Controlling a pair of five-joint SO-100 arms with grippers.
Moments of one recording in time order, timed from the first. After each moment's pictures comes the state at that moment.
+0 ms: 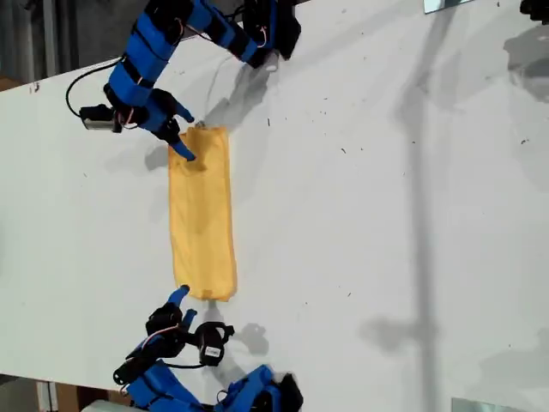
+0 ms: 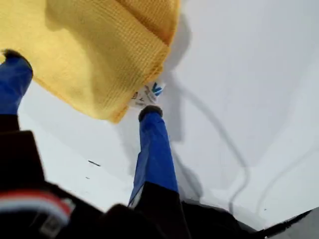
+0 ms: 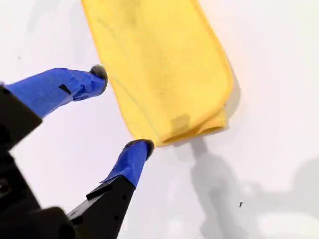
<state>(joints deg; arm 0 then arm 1) -43.9 107.4 96.7 81.1 -58.4 54.4 78.9 92.6 82.0 35.2</state>
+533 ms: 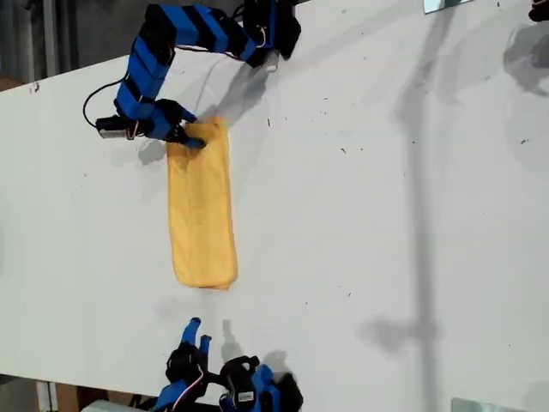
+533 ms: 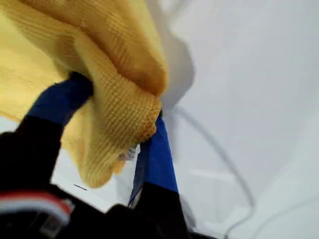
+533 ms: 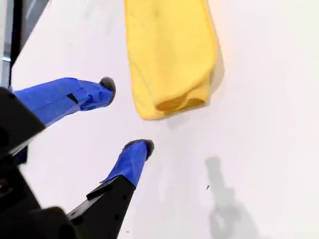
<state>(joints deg) -40.5 147.3 121.0 85.3 -68.0 57.2 64.4 85.9 78.5 33.0</state>
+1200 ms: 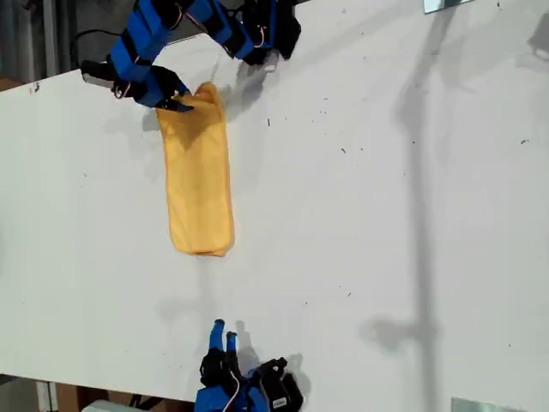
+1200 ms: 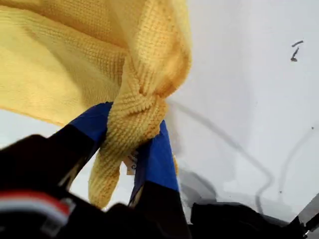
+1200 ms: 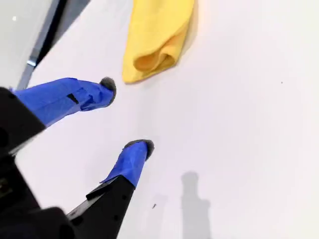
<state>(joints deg) -33.0 186.8 155.1 82.5 -80.6 65.7 92.7 107.4 78.2 44.7</state>
